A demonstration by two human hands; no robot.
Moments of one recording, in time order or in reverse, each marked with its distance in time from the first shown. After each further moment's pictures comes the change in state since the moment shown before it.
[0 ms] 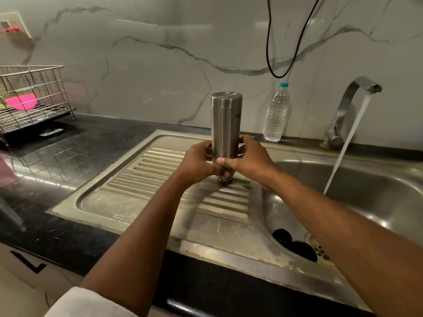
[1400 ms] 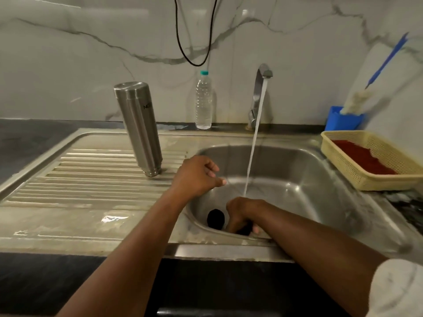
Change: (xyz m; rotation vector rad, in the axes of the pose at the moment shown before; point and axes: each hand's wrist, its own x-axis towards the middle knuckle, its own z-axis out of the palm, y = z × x) left_hand -0.035 0.077 0.155 0.231 -0.232 0.005; right_hand -0.108 0.120 -0.075 -0.764 -0.785 0.570
